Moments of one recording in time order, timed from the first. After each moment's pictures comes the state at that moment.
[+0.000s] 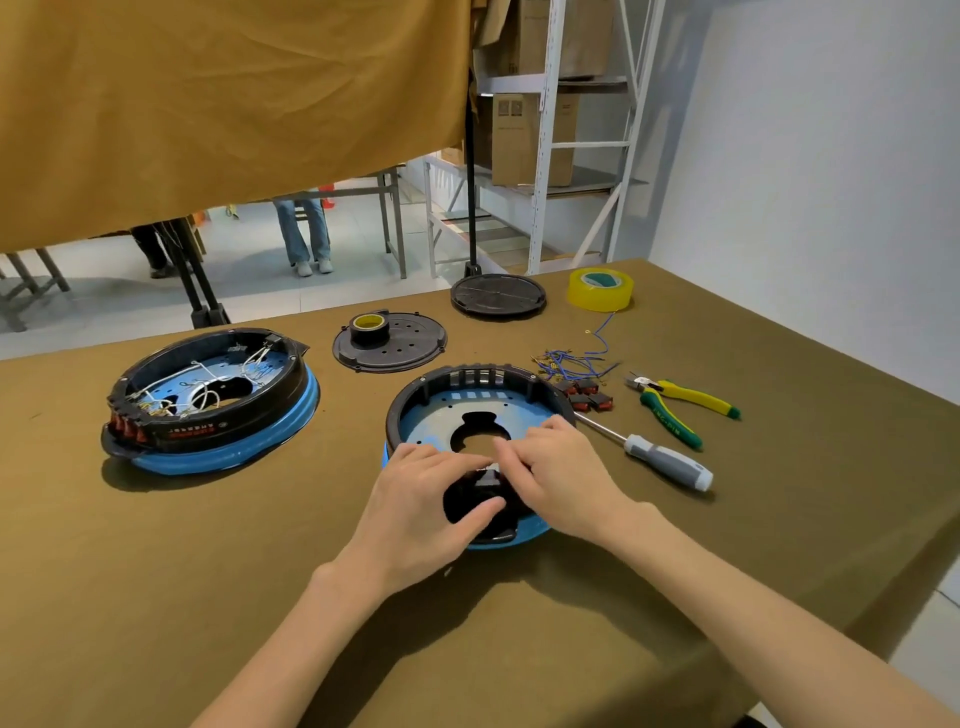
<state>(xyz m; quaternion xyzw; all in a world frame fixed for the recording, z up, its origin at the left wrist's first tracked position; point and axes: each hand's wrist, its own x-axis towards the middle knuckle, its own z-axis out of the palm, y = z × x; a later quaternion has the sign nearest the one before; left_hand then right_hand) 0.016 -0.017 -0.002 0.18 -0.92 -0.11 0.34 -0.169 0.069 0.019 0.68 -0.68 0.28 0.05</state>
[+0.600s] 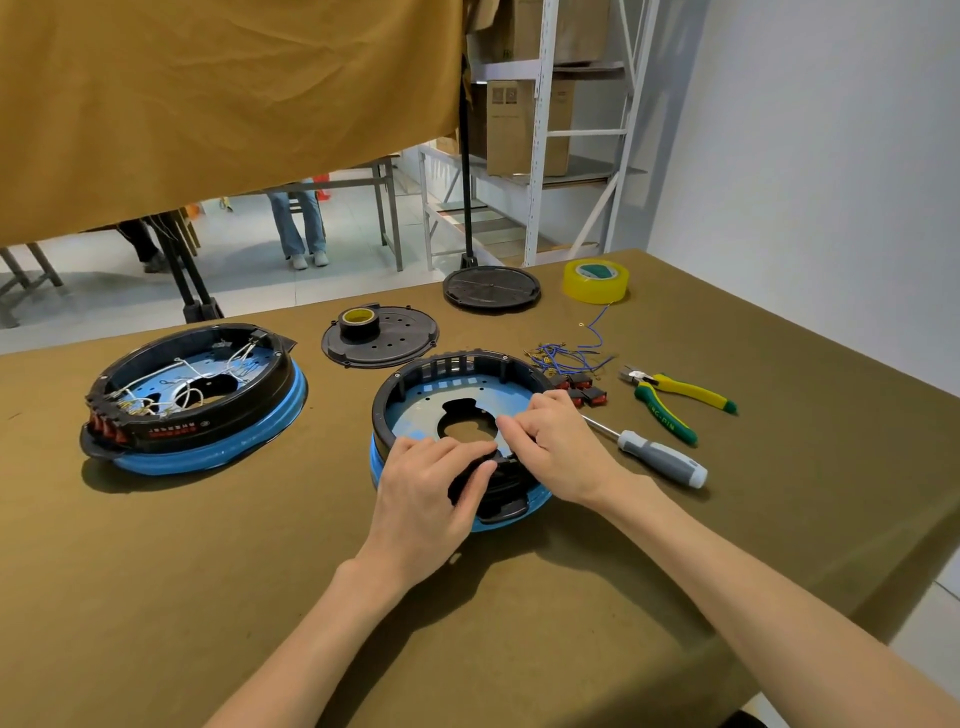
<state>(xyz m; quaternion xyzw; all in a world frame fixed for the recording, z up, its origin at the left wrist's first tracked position) -0.013 -0.012 -0.014 0.20 -0.89 -0.10 0.41 -0.207 0.047 0.008 0.66 -0.67 0.35 -0.03</state>
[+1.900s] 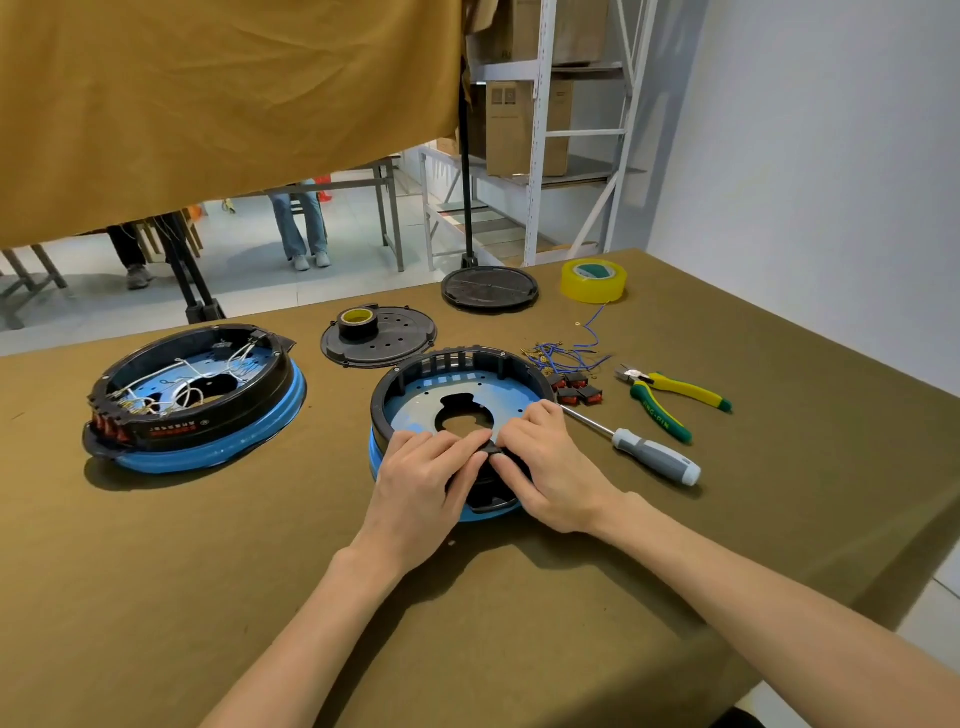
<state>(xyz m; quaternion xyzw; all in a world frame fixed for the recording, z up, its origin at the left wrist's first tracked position) -0.017 -0.025 -0.022 0.19 -0.90 -0.03 0.40 -0.200 0.067 -0.004 0.73 -0.61 0.31 0.05</state>
